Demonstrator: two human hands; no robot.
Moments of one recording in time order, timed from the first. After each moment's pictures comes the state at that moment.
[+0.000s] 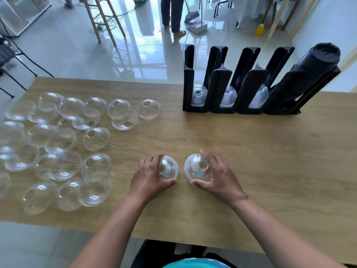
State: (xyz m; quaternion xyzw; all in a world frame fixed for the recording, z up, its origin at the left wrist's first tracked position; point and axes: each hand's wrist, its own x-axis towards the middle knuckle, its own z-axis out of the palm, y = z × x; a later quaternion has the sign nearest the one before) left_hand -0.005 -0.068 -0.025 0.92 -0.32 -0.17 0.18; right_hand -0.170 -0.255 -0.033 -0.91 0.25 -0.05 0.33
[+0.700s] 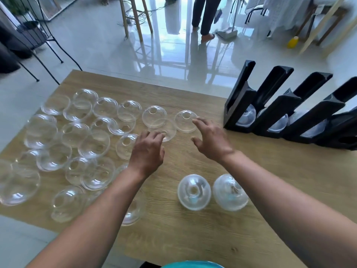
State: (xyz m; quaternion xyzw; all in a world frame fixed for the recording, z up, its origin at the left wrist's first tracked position) left_hand 0.164 -0.040 -0.016 0.92 -0.37 0.02 0.15; right_hand 0.074 -0.252 0.005 -0.97 0.15 -0.04 0.20
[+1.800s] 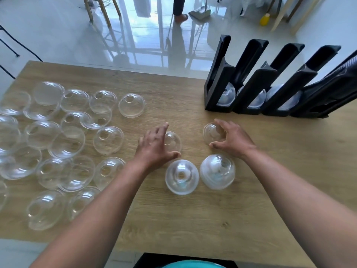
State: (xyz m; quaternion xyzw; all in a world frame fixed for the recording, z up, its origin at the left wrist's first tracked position) left_hand 0.134 -0.080 -0.040 0.90 -0.37 -0.18 0.18; right_hand -0.024 -0.314 -0.018 -0.91 0.33 0.08 0.24
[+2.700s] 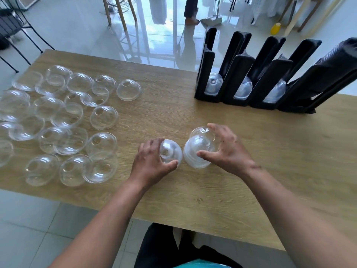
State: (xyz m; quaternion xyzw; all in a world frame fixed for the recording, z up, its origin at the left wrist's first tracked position) left_hand -0.008 -0.048 -0.032 0.92 -0.27 -0.12 0.27; right_hand -0.132 -0.267 0.017 -0.91 0.23 -0.03 0.34
